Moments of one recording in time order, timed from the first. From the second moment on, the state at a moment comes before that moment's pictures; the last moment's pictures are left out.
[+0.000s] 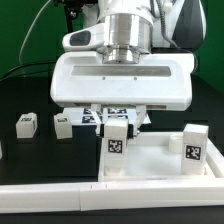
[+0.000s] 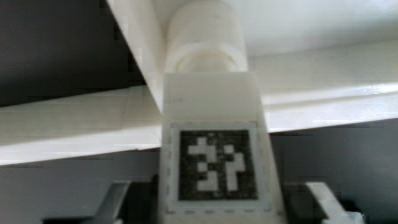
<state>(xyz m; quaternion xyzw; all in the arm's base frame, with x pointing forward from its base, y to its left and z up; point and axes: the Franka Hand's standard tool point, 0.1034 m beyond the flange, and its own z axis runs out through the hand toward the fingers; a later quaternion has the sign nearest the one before) 0.624 -0.009 0.079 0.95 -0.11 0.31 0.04</state>
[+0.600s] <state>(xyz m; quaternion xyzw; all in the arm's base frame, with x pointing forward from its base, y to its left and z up) 0.632 -0.003 0.090 0.96 -0.12 0.25 0.01</state>
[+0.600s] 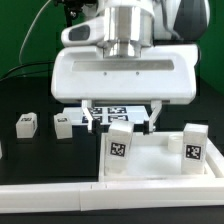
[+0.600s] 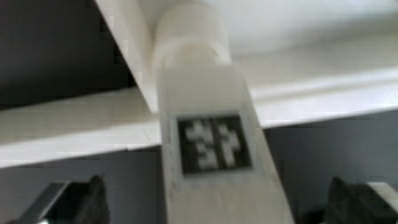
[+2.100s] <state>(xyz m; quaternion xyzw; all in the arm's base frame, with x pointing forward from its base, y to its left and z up) 0.636 -0.007 0.084 0.90 -0.44 0.05 -0.04</state>
